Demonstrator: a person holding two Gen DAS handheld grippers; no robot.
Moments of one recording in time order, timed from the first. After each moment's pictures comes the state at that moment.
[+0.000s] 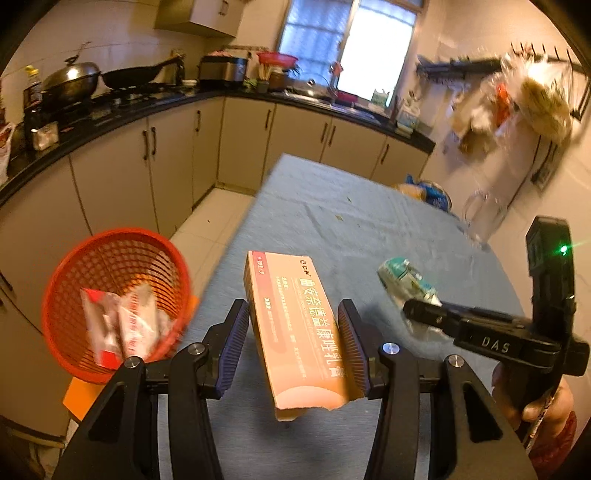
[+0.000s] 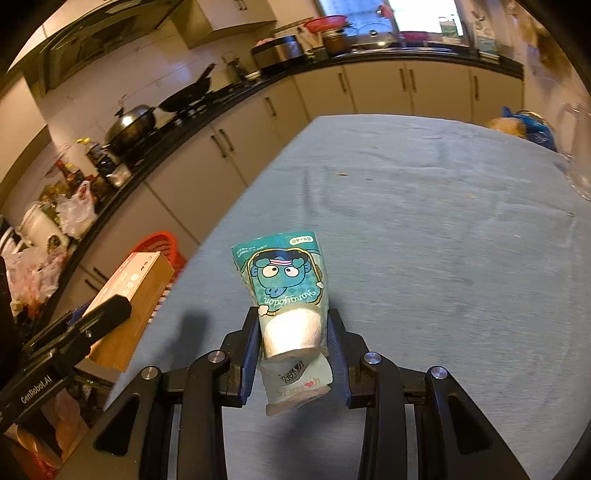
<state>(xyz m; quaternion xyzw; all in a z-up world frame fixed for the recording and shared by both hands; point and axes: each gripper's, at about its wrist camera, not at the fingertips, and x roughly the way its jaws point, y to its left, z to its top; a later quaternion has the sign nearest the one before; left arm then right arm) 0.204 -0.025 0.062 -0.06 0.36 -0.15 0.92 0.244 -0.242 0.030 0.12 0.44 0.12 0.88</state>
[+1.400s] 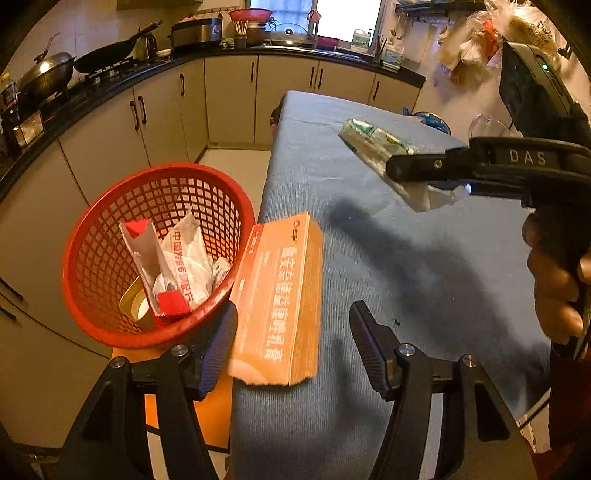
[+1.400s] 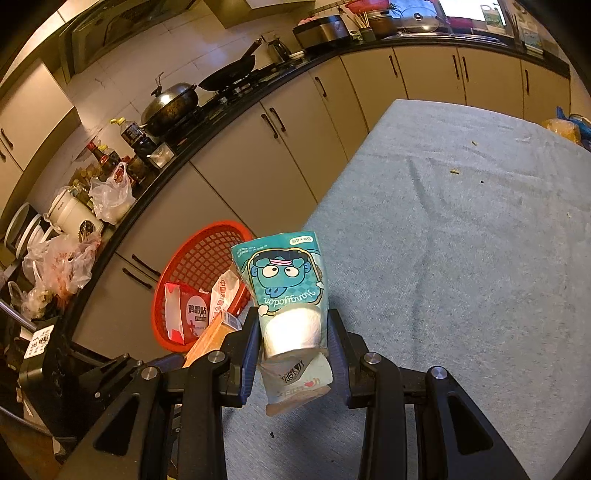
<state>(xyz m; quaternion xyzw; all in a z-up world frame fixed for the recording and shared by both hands) 0.199 0.035 0.004 0.03 0.45 -0.19 0.87 0.282 -0.151 0.028 0.13 0.46 0.20 0.86</state>
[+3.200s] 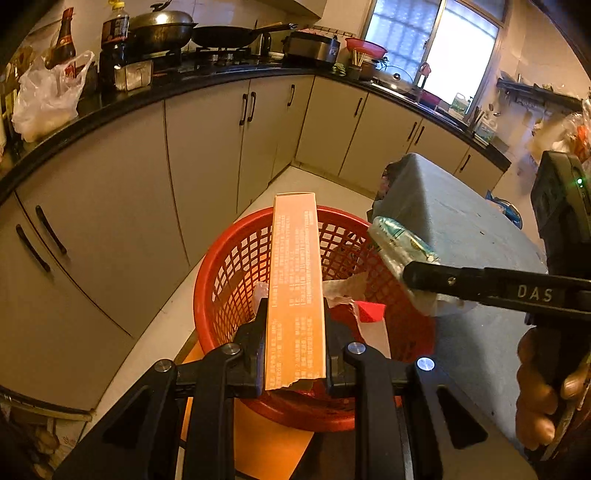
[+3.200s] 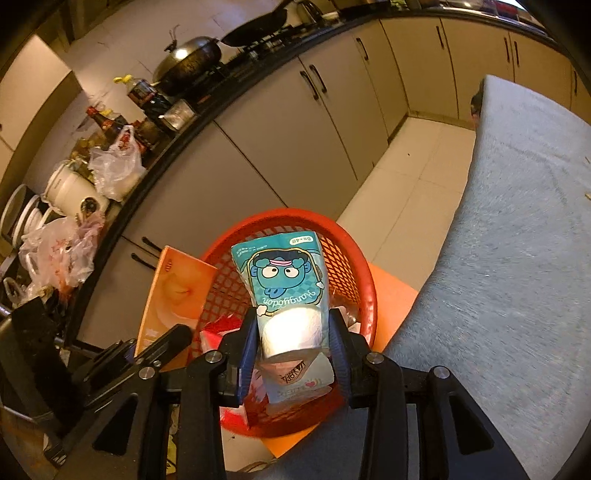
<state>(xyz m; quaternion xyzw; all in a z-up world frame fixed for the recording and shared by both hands) 0.271 0.172 0.006 -0.09 0.42 -0.05 0.90 0.358 -0.009 -0.007 0.12 0.51 0.24 0.82</state>
